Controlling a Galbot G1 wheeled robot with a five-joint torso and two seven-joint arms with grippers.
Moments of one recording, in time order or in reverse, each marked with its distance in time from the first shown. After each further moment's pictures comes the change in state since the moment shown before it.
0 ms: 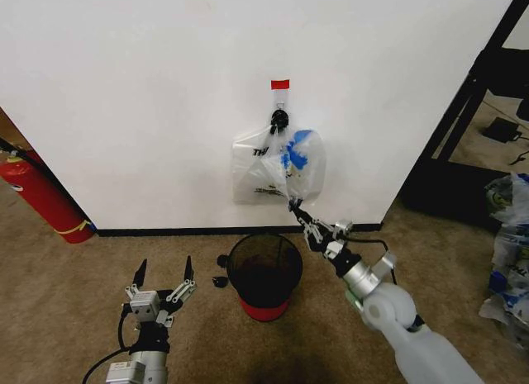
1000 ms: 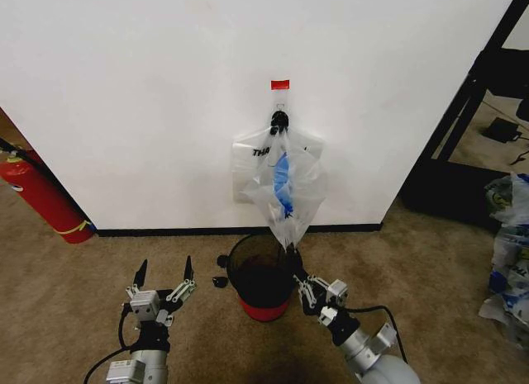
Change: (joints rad) left arm -0.010 0.004 0.003 0.019 -0.020 -0.010 0.000; right arm -0.323 0.100 0.042 0.053 -0.294 0.153 0.006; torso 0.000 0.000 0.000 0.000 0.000
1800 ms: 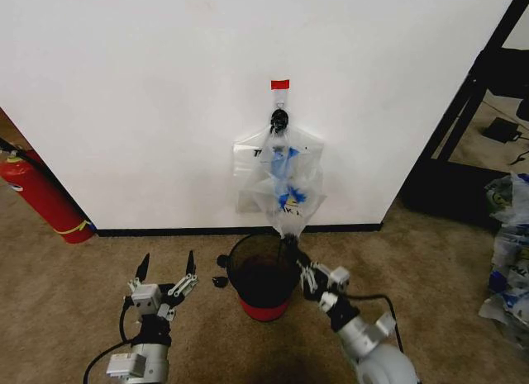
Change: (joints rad) left arm -0.055 0.075 0.029 -0.074 -0.027 0.104 -0.018; right arm 0.142 -0.017 -0.033 0.060 0.081 -0.073 0.141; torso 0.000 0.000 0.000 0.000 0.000
